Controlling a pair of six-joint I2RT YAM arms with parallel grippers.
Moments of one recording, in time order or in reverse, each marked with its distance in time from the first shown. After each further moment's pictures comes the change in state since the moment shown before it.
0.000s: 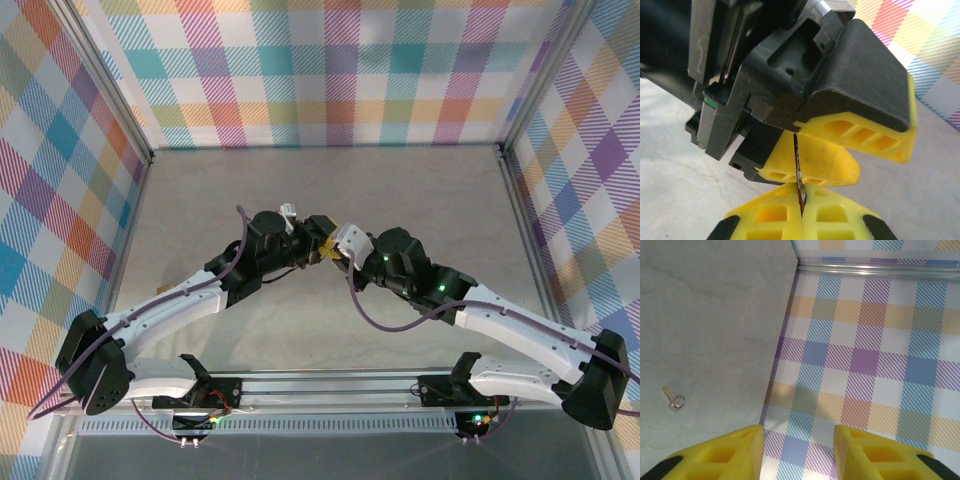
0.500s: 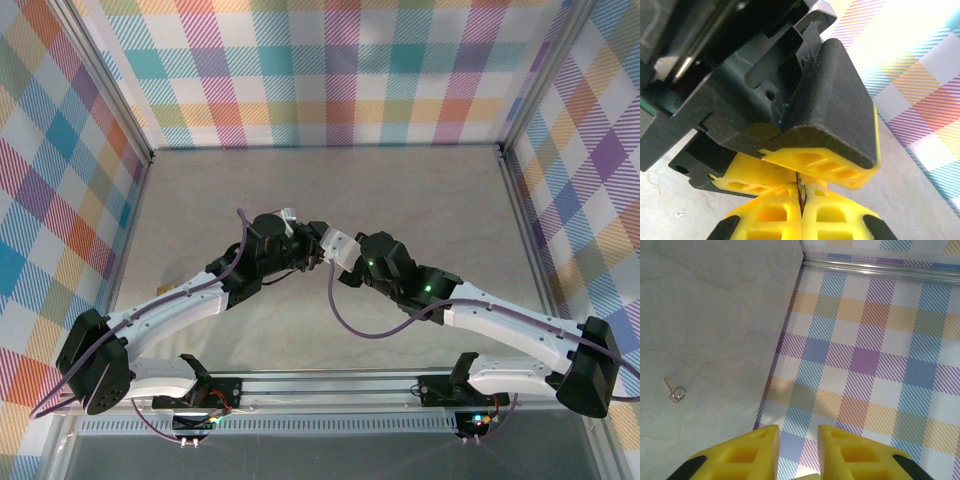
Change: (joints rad) left arm 0.008 0.003 -0.034 0.027 0.024 -0.047; right arm 0.067 0.067 0.018 0.024 0.234 -0.212
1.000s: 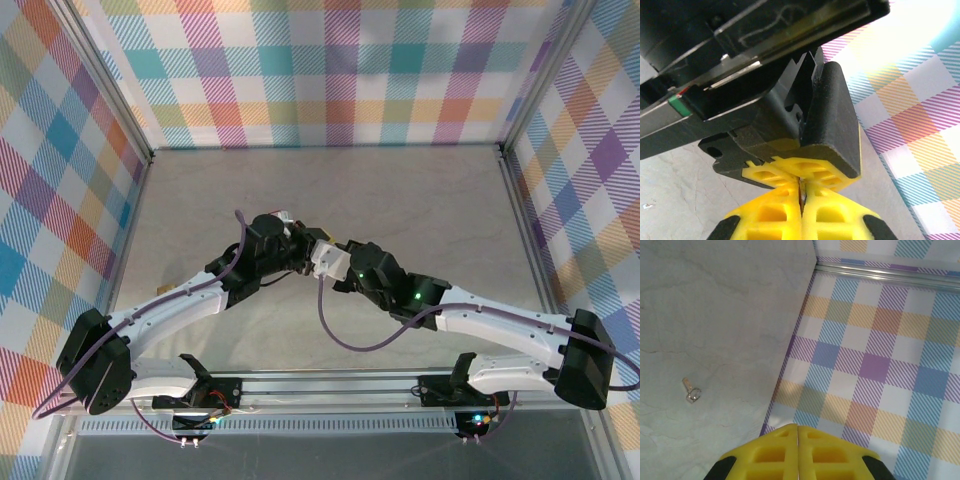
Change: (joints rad) left arm 0.027 0.003 -0.020 -0.027 0.013 -0.001; right arm 0.074 0.034 -0.037 0.070 0.121 -0.135
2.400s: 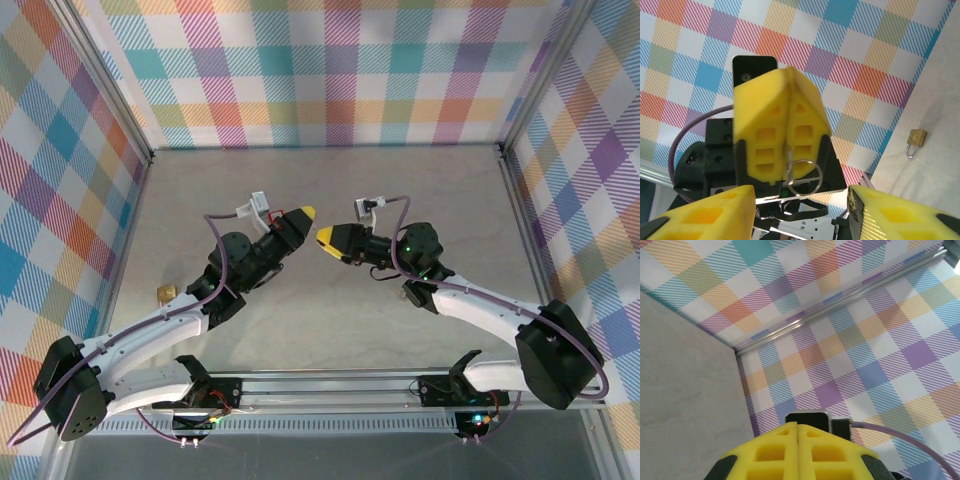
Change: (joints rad) left arm -0.064 -0.189 -0.124 0.387 -0.285 0.498; right arm -0.394 0.114 -0.214 0.959 -1.065 1.898
